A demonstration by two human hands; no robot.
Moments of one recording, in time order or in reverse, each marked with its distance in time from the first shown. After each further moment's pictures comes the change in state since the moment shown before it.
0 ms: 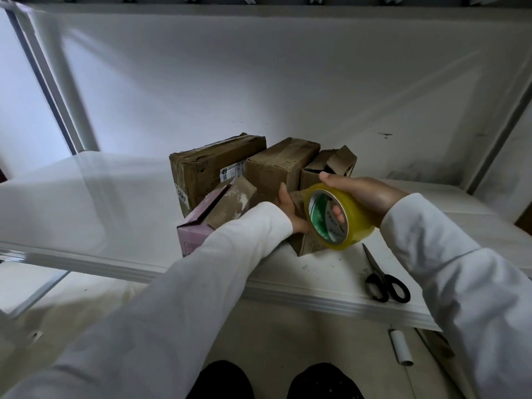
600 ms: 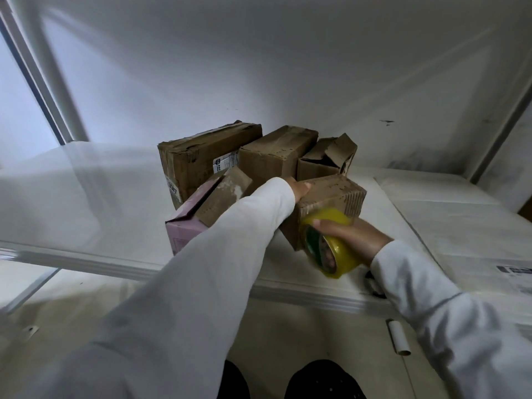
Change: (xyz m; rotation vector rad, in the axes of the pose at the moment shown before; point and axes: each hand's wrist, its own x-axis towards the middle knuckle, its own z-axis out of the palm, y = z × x) left_hand 0.029 0.026 -0.016 0.143 -0.042 -0.081; right_hand 0.015 0.069 0.025 0.084 -0.027 -0.069
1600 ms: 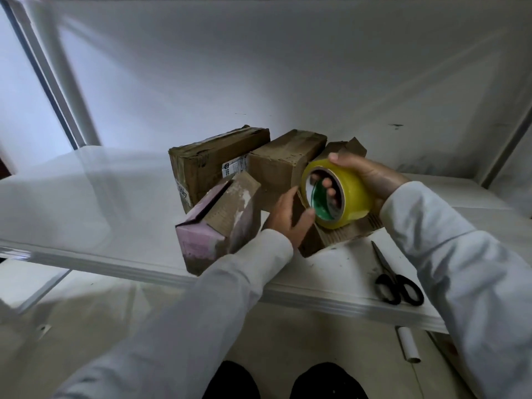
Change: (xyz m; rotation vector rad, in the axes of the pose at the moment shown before) left_hand -0.033 -0.057 0.053 -0.466 0.377 0.454; right_hand 0.033 -0.067 -0.021 0.319 -0.292 -0.114
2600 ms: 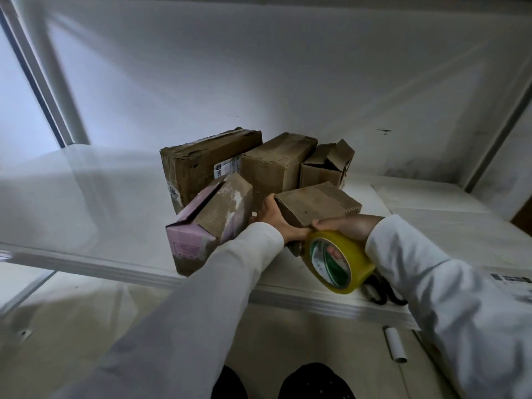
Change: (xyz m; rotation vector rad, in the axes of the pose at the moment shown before) left_hand 0.023 0.003 -0.003 0.247 -0.164 -0.417; right_hand -0.019 0.039 0.005 -0.426 0.261 0.407
